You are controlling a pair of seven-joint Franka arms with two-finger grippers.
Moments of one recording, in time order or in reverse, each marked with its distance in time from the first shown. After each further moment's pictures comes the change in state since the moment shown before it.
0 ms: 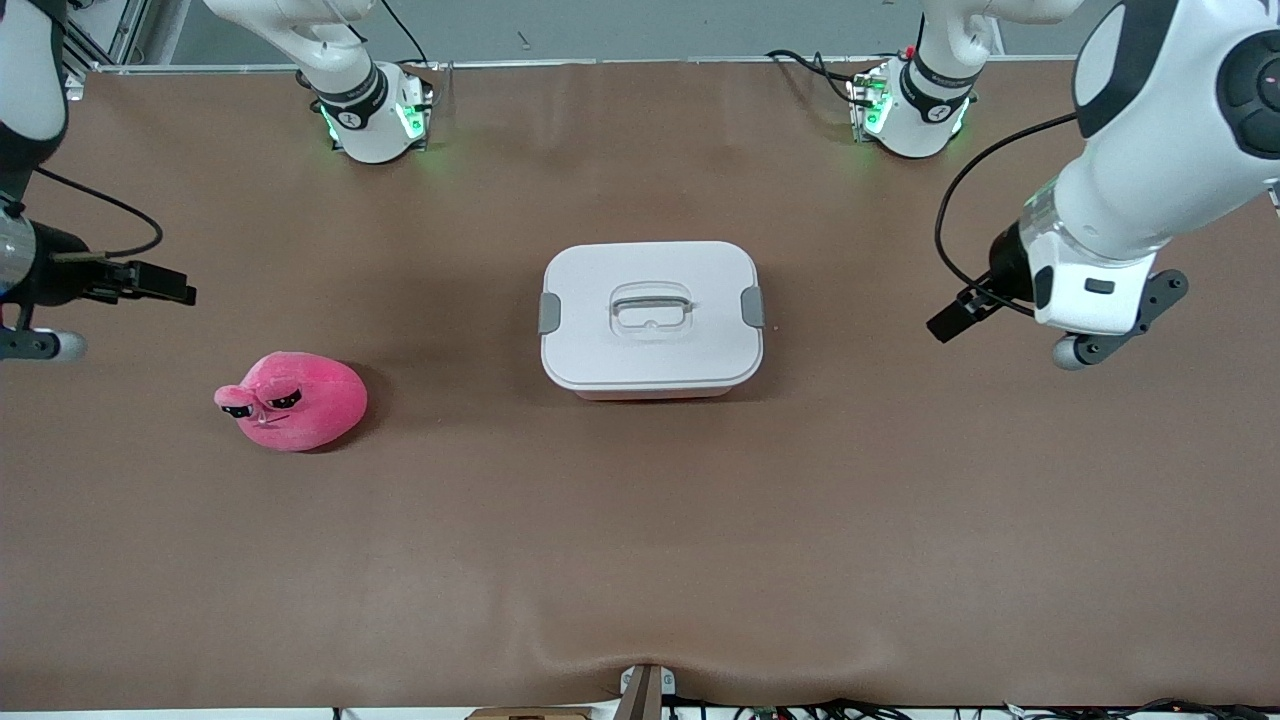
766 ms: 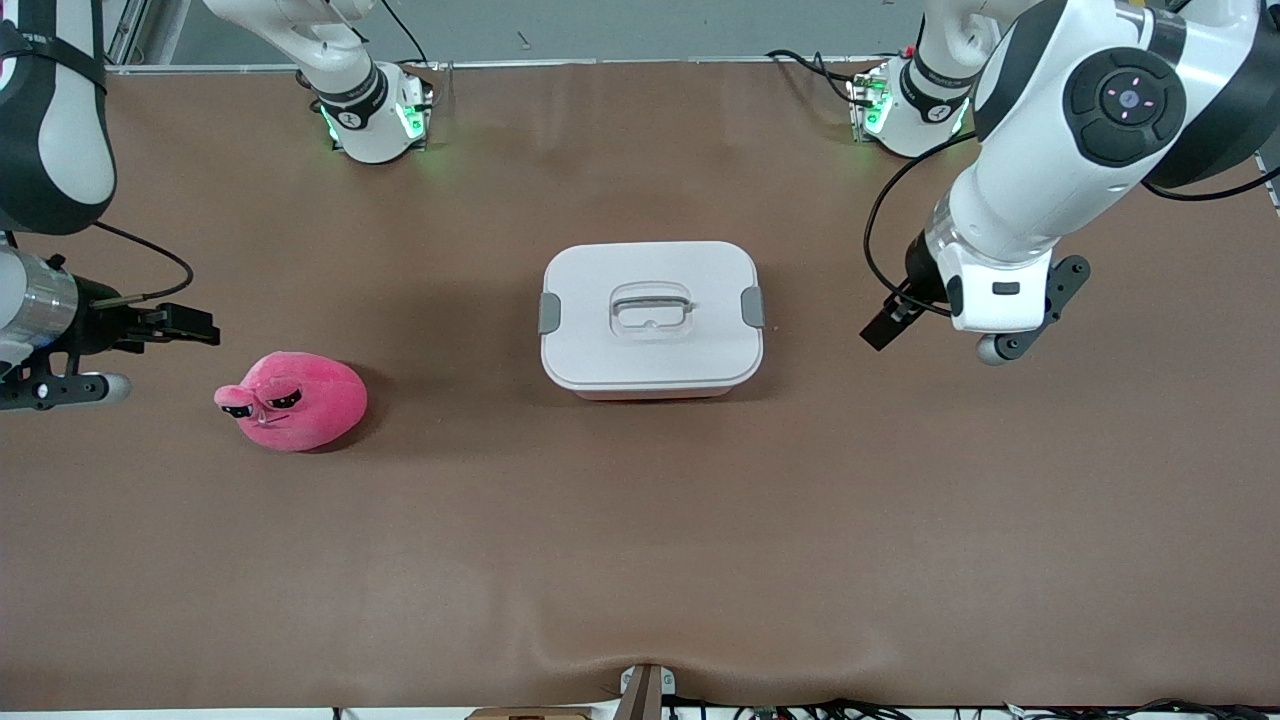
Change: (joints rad) left arm -0.095 0.045 -0.001 0.000 -0.002 0.055 -0.256; right arm 0.026 0.057 0.007 0.005 0.000 0.129 -0.119
